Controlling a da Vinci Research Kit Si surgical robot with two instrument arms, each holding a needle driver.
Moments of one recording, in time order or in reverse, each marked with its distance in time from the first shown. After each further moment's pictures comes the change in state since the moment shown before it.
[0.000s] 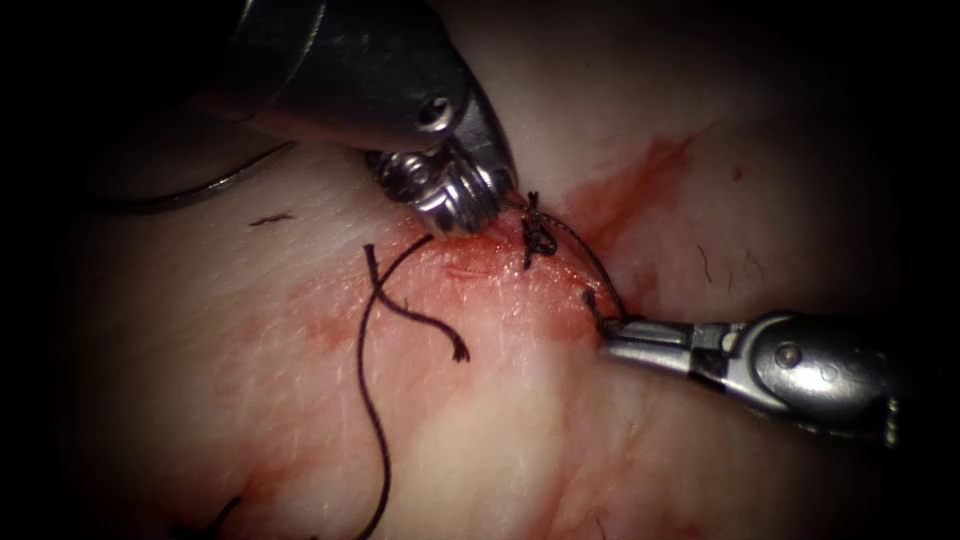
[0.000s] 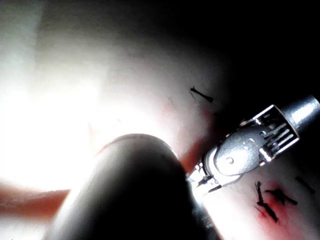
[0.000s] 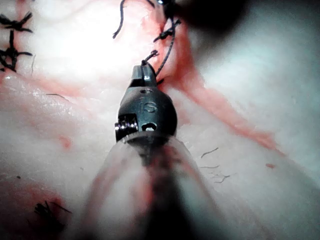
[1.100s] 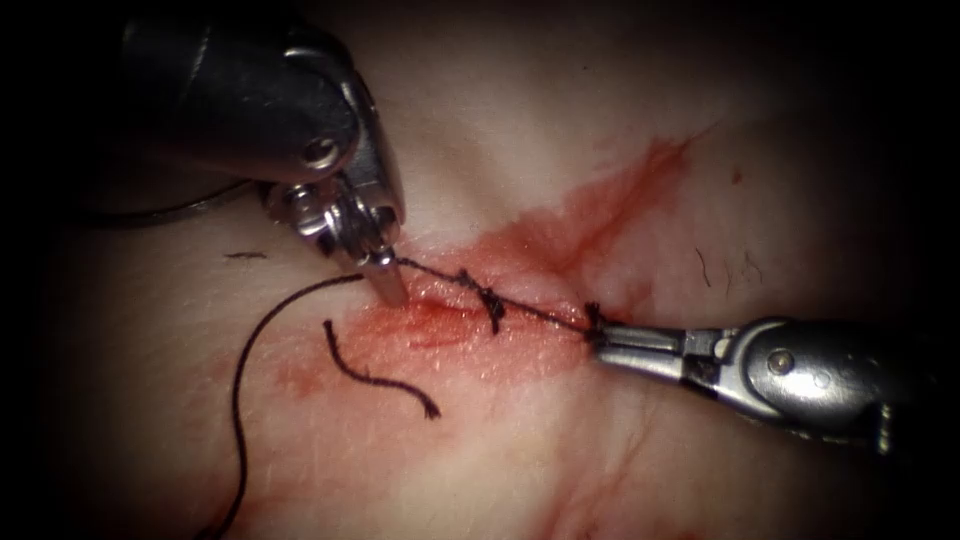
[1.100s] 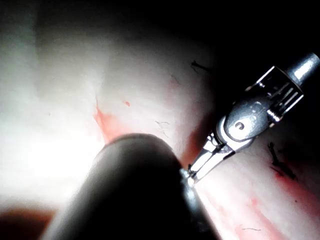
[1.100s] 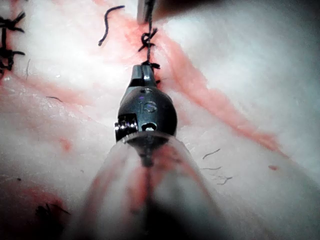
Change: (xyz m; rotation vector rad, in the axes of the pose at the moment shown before) right arm 0.000 0.000 0.001 -0.004 0.007 -0.003; left arm -0.002 -0.003 0.000 -0.295 0.102 0.128
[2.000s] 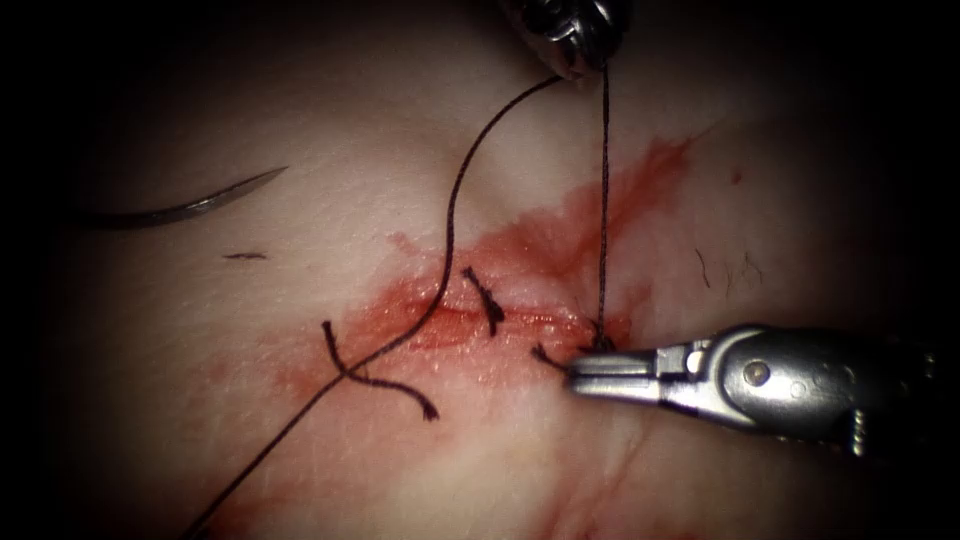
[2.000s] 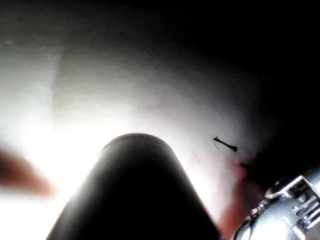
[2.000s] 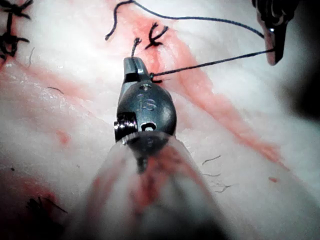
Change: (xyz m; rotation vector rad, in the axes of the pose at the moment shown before) right arm -0.001 -0.001 0.002 0.226 0.041 -0.112; left arm 0.015 -0.004 0.001 0.460 0.179 -0.166
